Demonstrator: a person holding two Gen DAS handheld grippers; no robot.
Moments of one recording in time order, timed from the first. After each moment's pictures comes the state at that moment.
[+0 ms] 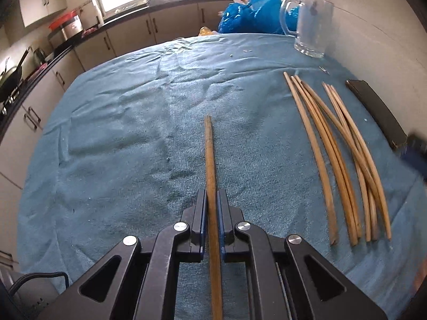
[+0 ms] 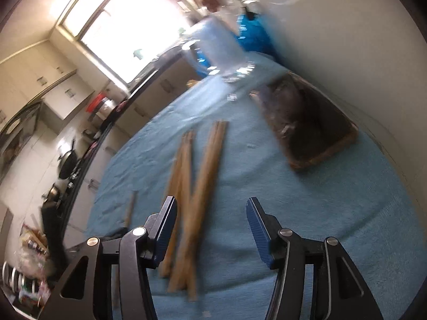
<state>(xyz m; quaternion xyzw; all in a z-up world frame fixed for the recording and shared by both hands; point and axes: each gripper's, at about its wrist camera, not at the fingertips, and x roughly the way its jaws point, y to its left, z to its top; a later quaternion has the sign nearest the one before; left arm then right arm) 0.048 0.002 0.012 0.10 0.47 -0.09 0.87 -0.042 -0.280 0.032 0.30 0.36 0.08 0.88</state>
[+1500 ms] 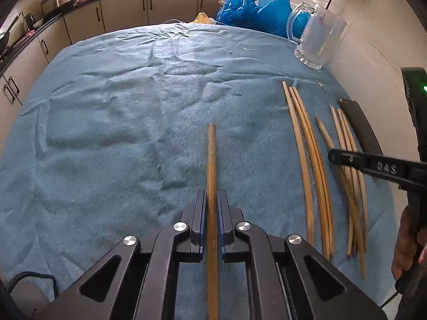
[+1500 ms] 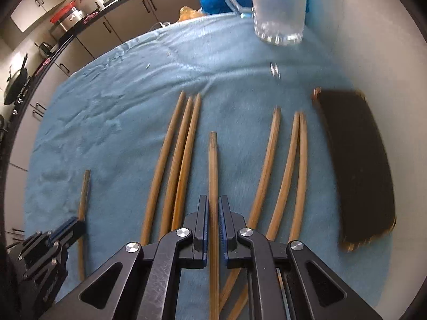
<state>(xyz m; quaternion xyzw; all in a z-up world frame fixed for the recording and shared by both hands) 0.074 0.019 0.021 0.01 0.52 -0.14 0.84 0.084 -0.214 0.021 0.11 0.57 0.03 0.81</state>
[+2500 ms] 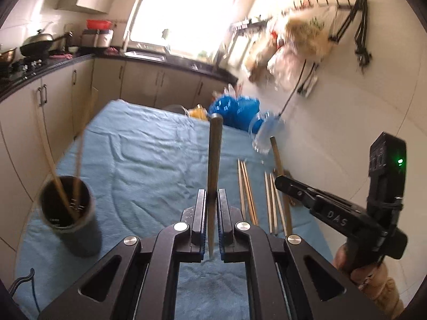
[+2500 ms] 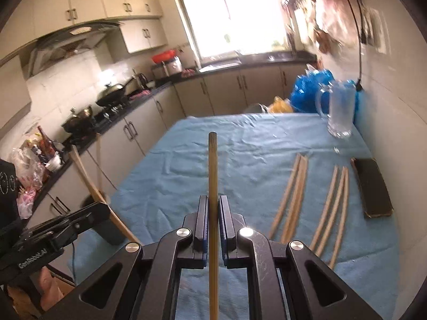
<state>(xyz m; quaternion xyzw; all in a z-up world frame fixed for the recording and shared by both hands) -0.130 0.137 0.161 -0.13 0.30 -0.16 0.93 -0.104 -0.103 0.146 0.08 0.32 0.20 0.92</state>
